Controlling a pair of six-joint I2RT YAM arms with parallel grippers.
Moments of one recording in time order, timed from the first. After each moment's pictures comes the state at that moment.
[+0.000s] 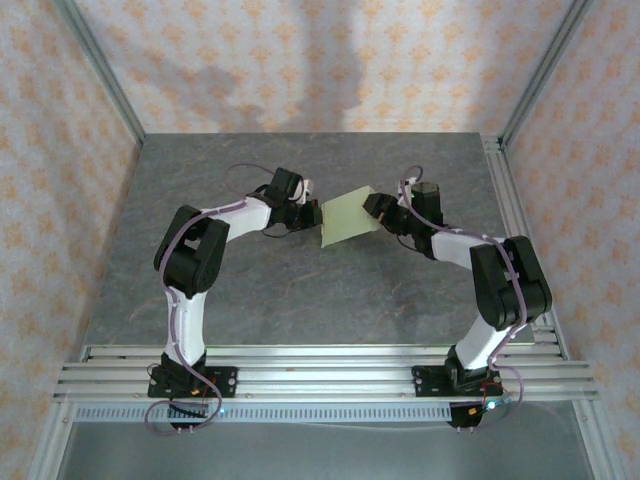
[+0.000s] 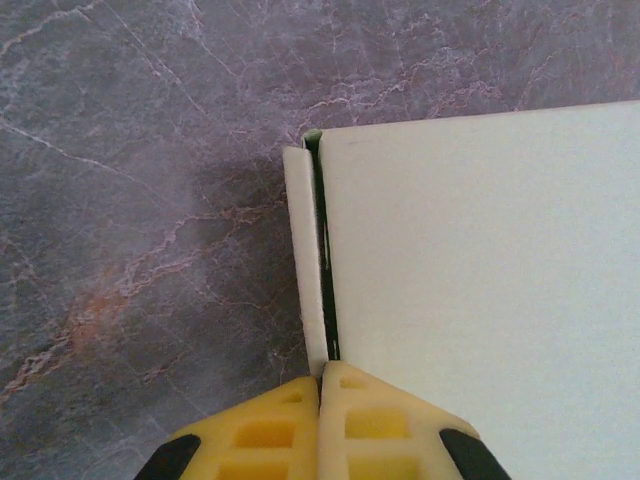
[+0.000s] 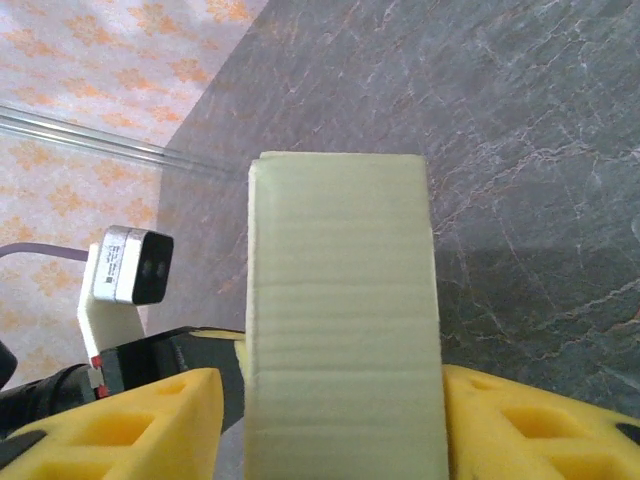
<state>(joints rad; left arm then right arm) -0.39 2.05 1.35 -0.20 0.43 -0.60 0.23 1.68 0.81 0.37 -0.52 0.85</state>
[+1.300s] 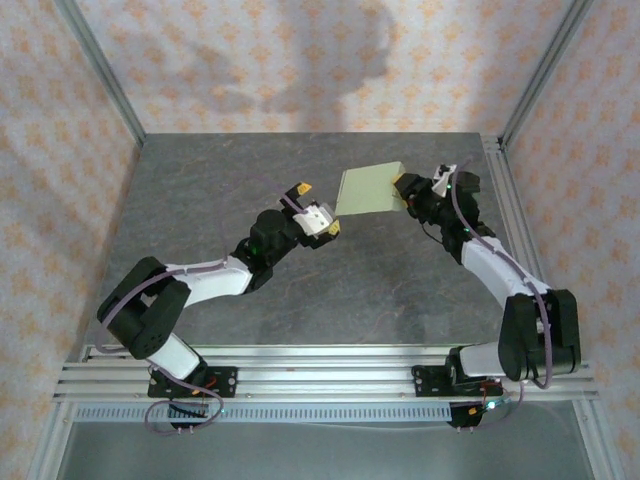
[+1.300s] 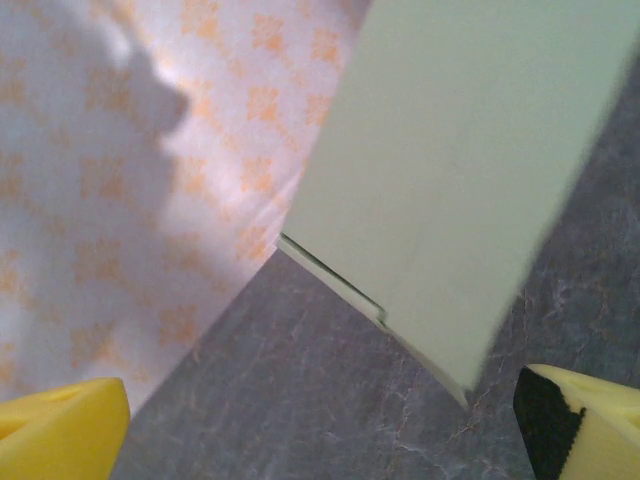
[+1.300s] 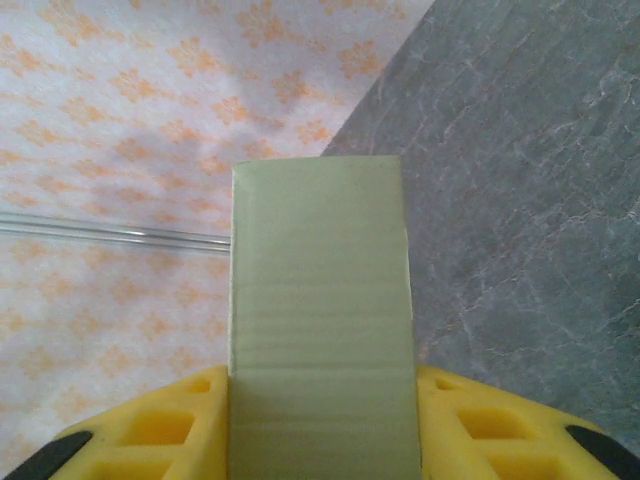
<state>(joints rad) -0.61 1.57 0.72 0.74 -0.02 0.61 0.10 1.35 0.82 0.19 -0.53 1.09</state>
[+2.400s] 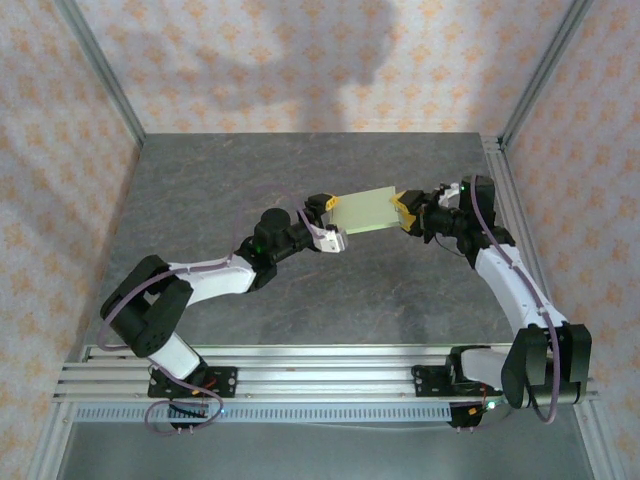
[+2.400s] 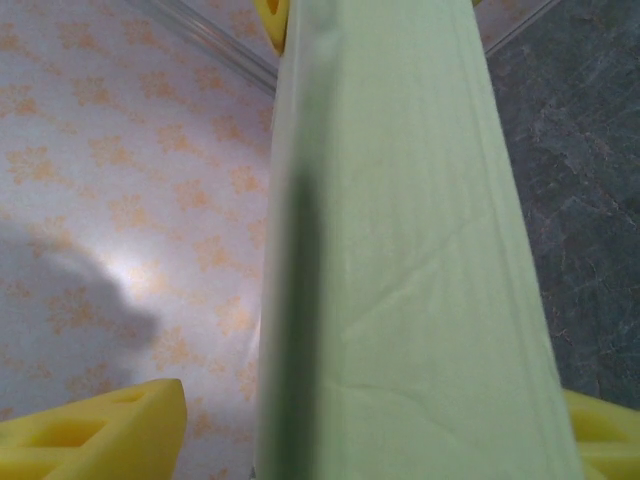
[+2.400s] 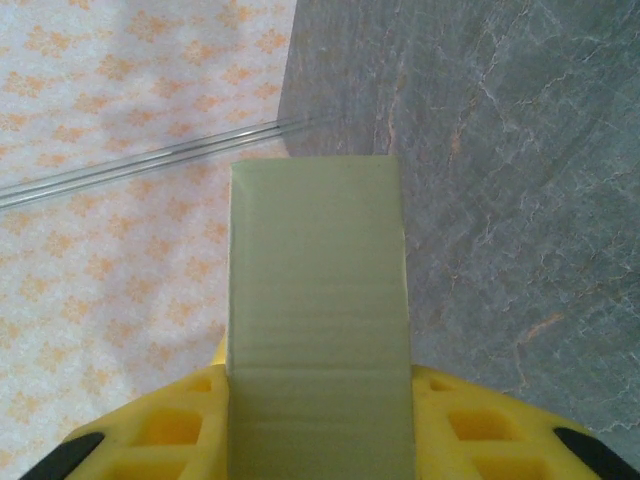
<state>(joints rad) -0.63 1.58 0.75 0.72 0.24 1.00 0.05 1.21 0.86 -0.21 -0.84 1.28</state>
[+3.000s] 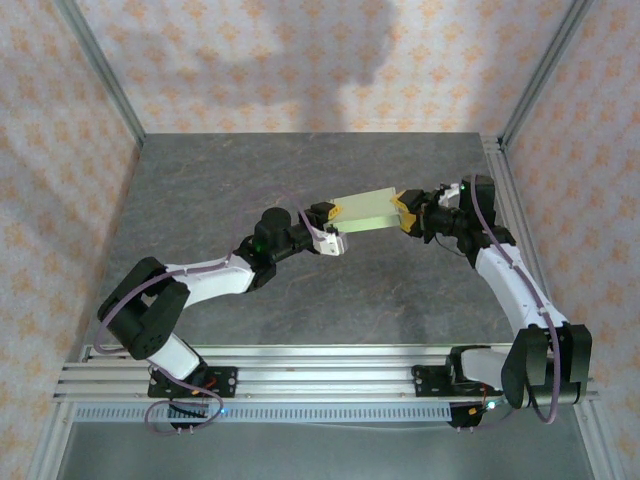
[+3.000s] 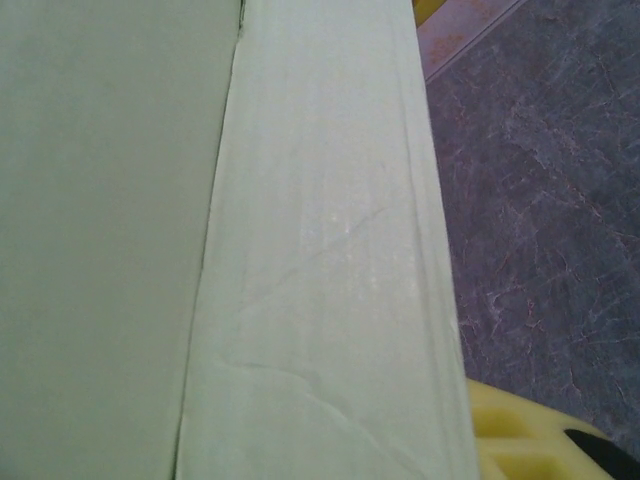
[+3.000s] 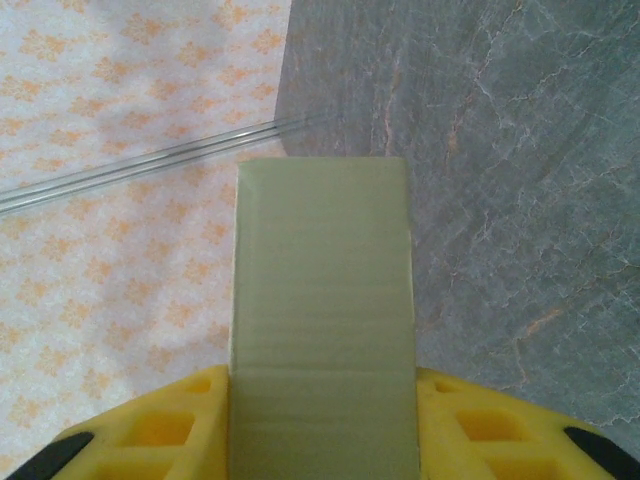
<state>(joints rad) -0.63 1.57 0.76 0.66 0.27 1.02 0.05 1.21 0.87 -0.23 -0.84 1.28</state>
